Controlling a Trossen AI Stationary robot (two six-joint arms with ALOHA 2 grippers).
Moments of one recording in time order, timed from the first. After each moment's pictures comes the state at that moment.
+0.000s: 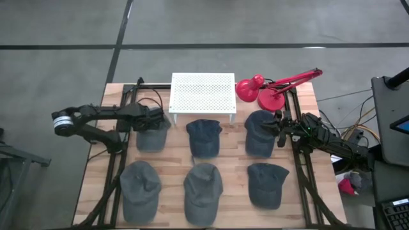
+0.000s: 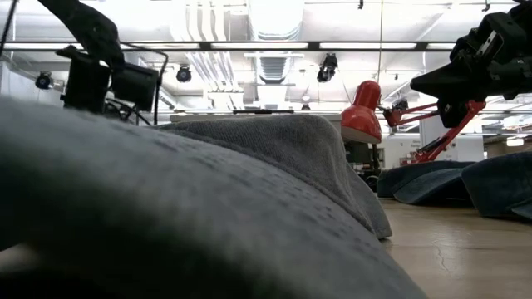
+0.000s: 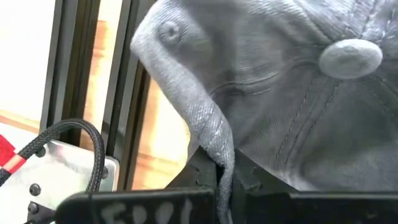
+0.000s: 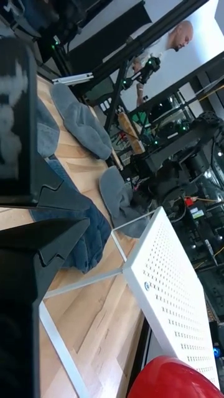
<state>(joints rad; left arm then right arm) 0.42 1.23 0.63 -1.06 -0.33 -1.36 -0.40 0.02 0.04 -0.05 -0.26 0.46</state>
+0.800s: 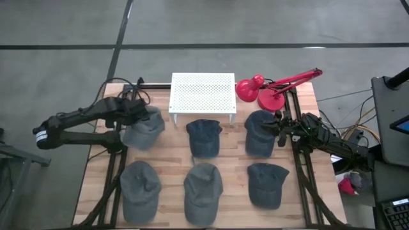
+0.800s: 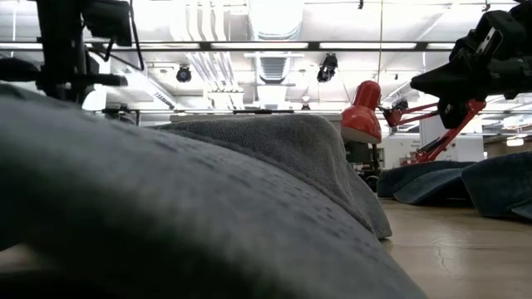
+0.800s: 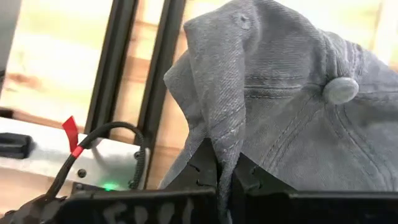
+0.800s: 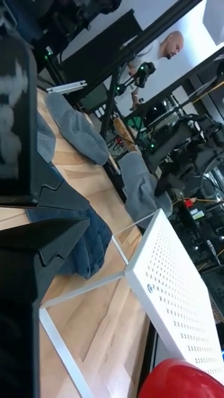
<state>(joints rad) 0.42 0.88 0.83 -1.35 -0.36 -1.34 -0.40 0.02 0.04 -0.05 -0.27 0.52</state>
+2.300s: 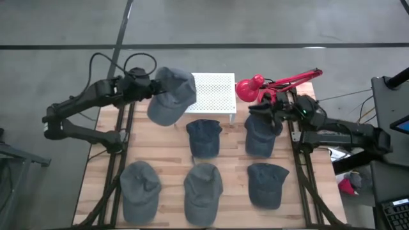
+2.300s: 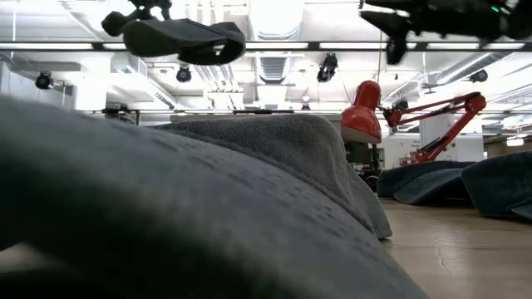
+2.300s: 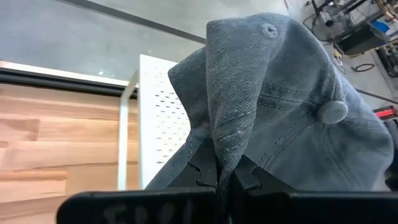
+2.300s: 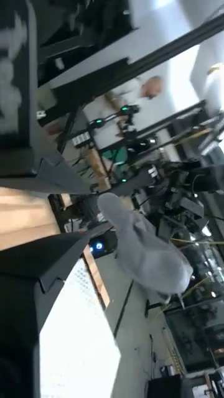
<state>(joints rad) 0.32 1.09 1.36 -0.93 -0.50 -1.11 -0.38 0.77 0.48 0.45 -0.36 0.47</state>
